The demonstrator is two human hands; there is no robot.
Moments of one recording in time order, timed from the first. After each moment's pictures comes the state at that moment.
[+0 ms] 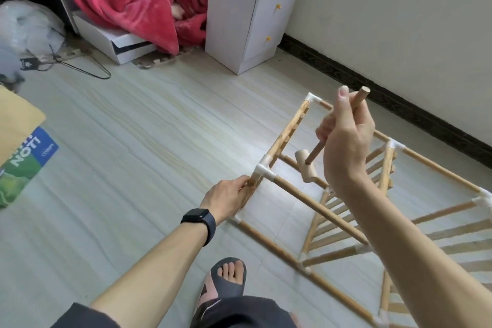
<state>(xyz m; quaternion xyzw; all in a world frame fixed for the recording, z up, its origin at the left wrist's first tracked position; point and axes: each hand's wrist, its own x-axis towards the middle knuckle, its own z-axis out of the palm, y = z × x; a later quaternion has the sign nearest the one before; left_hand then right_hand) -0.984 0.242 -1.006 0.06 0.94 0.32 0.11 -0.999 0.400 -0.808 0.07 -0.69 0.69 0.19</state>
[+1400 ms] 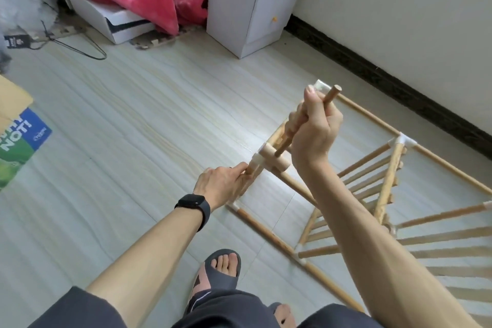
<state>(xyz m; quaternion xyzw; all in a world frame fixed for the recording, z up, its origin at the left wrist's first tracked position) -0.998 0.242 -1.021 0.08 0.97 0.21 0.08 -1.031 0.373 -0.847 0.06 -0.62 0.77 0.14</state>
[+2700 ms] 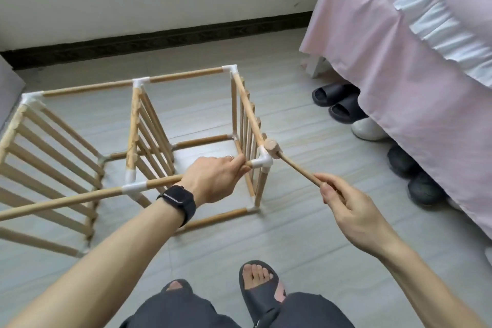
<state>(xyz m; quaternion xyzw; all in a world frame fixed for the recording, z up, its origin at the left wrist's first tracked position) -0.940 0.573 -0.941 0.63 0.78 0.04 0.00 -0.664 0.702 -0.911 -0.34 -0.82 0.43 0.15</state>
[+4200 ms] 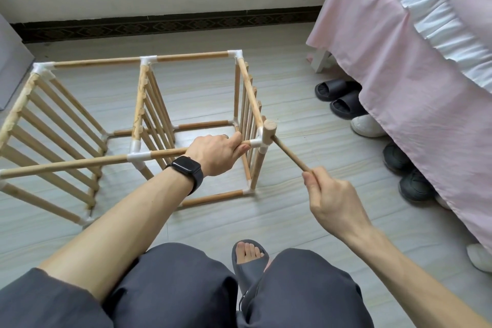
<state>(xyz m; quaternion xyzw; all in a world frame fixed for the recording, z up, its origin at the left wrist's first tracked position) -0.932 0.575 -0.939 0.55 0.83 0.00 0.03 -0.667 0.681 -0.923 -0.32 -0.91 0.21 0.16</state>
